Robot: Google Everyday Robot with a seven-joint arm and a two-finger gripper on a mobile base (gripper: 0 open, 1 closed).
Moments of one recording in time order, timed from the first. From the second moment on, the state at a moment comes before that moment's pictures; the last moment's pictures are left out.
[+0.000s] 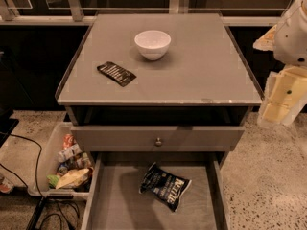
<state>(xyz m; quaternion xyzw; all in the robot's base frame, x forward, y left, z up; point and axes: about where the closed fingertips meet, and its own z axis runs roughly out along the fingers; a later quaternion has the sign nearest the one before) 0.438 -0.217 0.976 -0.60 0.78 -0.03 0.16</state>
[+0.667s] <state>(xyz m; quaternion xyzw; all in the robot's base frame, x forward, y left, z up) 0.440 -0.219 0.959 -0.59 0.79 -0.03 0.15</state>
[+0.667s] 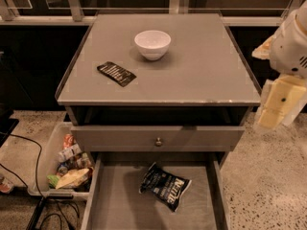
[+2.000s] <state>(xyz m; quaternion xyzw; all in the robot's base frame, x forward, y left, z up) 0.429 -0.207 0.803 -0.58 0.77 0.04 0.24</state>
